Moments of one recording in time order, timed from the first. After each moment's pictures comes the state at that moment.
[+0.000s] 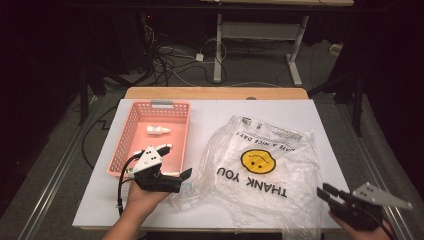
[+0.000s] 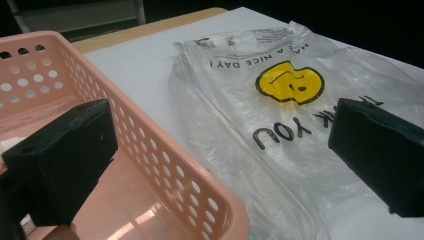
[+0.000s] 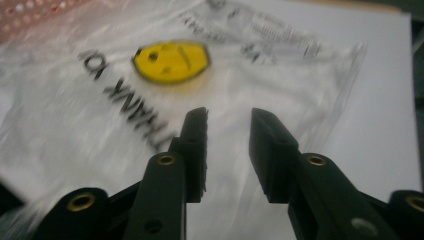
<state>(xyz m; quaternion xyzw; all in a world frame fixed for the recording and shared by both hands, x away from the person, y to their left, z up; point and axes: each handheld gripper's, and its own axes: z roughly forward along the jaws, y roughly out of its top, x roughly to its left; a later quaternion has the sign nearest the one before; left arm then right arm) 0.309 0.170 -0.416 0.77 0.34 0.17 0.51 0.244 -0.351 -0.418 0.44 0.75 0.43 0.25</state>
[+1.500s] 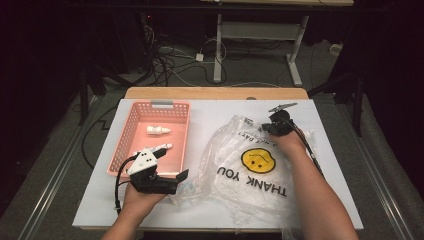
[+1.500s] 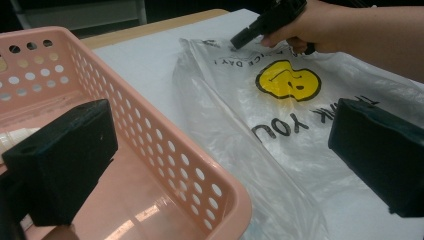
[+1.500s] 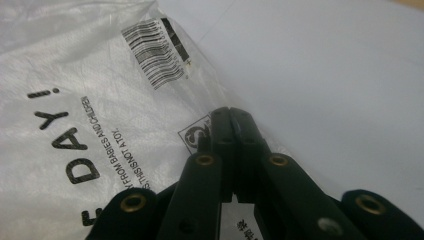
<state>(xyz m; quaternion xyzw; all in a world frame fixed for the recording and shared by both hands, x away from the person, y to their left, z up) 0.304 0.178 -0.417 0.77 0.34 0.17 0.52 0.526 -0.240 -0.461 0.45 0.82 0.32 0.18</state>
